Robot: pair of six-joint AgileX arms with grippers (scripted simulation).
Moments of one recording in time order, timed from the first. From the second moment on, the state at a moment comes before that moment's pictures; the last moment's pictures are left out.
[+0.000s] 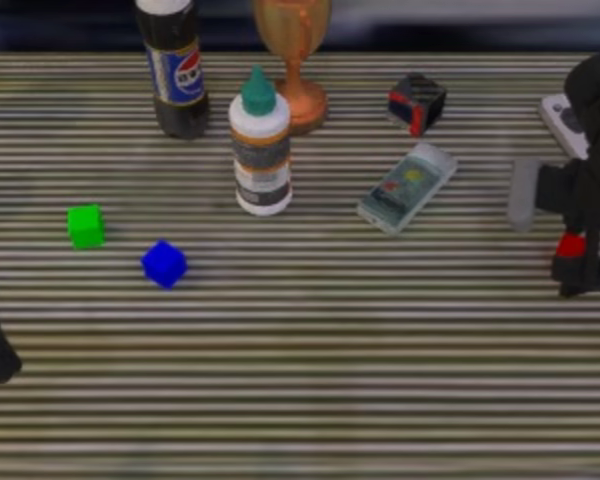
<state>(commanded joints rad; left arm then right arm) 0.00 0.00 0.00 0.00 0.00 0.00 0.10 2.29 1.50 -0.78 0.00 -1.17</state>
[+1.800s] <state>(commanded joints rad) 0.00 0.00 0.00 0.00 0.00 0.00 0.11 2.14 1.63 -1.06 0.00 -1.15</state>
